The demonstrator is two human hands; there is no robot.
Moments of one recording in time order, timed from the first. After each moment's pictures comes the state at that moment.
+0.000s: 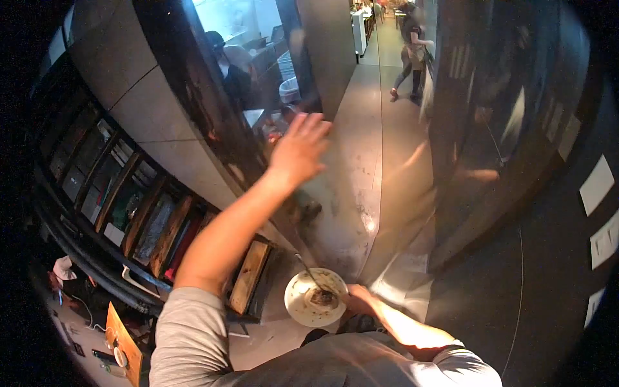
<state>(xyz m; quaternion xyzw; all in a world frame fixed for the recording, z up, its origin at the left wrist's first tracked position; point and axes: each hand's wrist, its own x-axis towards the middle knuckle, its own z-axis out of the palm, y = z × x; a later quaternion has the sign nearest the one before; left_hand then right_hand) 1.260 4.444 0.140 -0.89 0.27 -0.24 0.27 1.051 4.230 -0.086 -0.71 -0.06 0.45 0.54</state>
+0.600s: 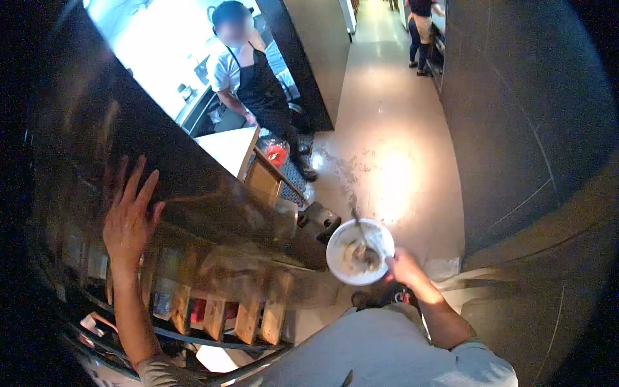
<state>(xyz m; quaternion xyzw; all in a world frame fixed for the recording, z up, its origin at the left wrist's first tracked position) 1.266 4.705 0.282 -0.91 0.05 -0.24 0.33 1.295 4.294 -0.133 -0.75 0.05 0.24 0.62</state>
